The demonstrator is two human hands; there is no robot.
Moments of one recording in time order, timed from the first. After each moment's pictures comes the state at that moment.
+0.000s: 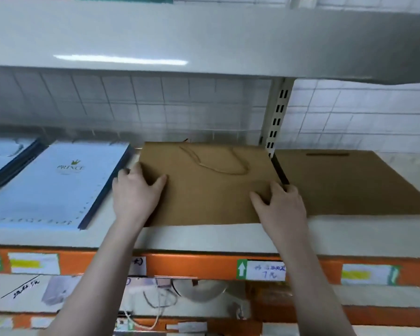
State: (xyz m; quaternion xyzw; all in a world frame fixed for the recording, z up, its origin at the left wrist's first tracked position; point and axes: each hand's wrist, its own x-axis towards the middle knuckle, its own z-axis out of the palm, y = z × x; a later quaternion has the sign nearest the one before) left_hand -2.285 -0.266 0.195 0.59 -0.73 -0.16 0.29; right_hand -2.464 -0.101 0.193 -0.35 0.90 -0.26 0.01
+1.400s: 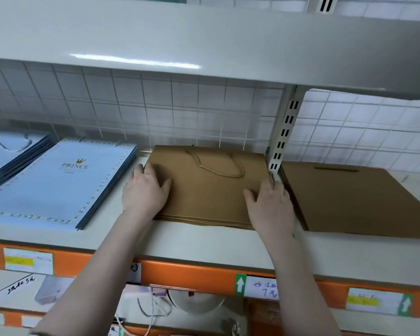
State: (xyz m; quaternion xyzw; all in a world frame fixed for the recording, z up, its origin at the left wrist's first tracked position) left_hand -2.304 -0.282 0.189 0.58 -0.78 -0.11 0.21; right_hand -2.474 -0.141 0.189 -0.40 0.89 -0.20 -0.05
